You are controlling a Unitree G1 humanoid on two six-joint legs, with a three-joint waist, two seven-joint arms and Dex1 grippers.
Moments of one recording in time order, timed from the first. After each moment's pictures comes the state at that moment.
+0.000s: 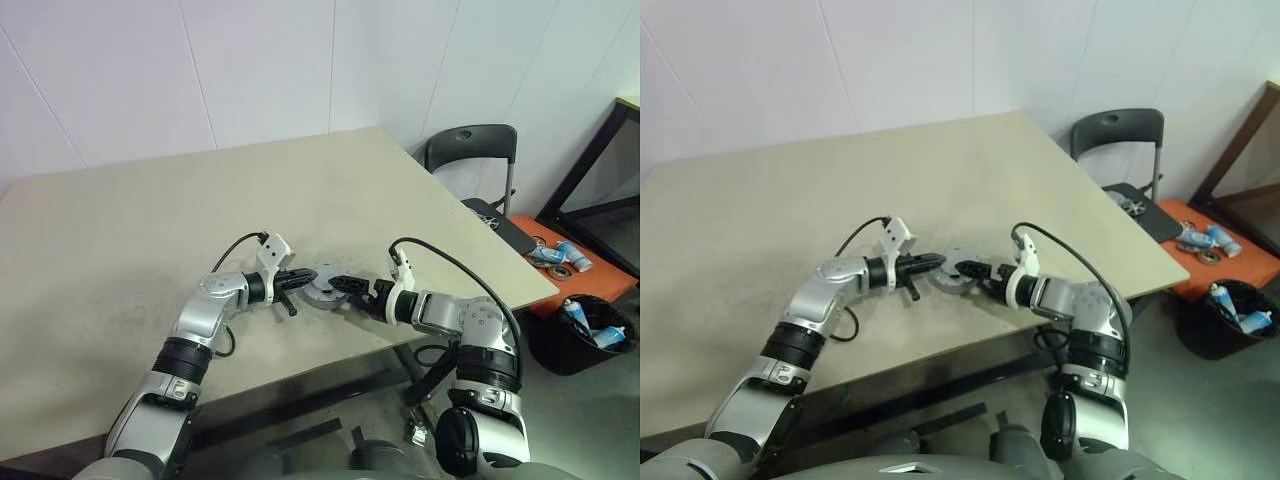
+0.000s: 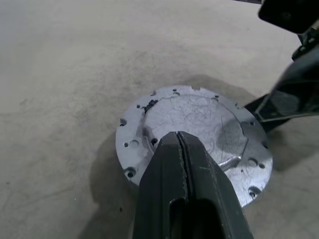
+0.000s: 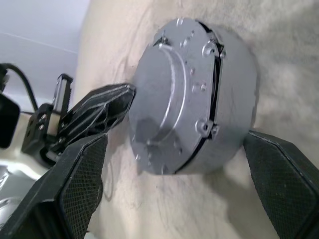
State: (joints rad) left arm -0.51 0.31 -0.16 0.36 -0.18 0.32 -0.87; right arm -0.51 -0.02 -0.46 0.16 0.75 1.43 0.17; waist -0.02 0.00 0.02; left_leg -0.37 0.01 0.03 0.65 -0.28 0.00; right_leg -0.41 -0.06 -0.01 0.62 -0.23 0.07
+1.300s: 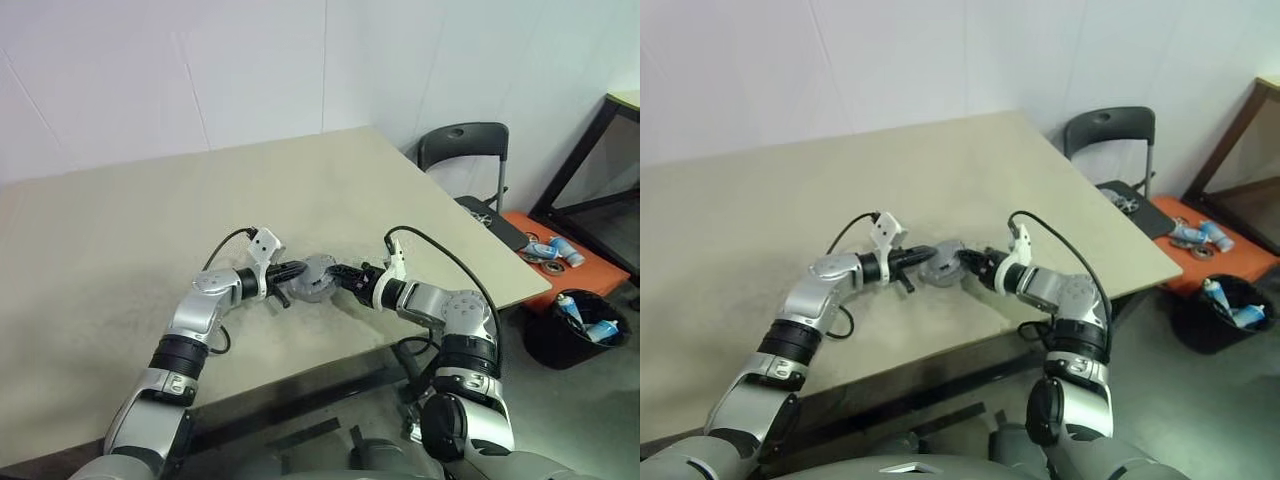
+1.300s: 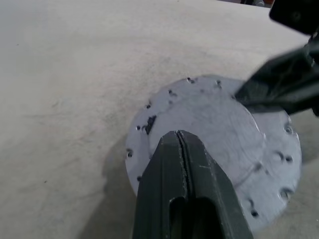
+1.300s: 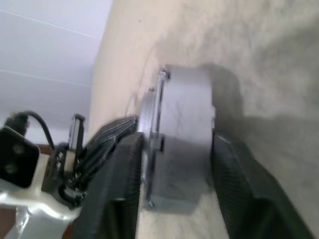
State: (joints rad) left arm -0.53 0.30 -0.13 0.42 -0.17 0.28 -0.83; right arm -0.58 0.05 -0.52 0.31 0.75 1.28 0.16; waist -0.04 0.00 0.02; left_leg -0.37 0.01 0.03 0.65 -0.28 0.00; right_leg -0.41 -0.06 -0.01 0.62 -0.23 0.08
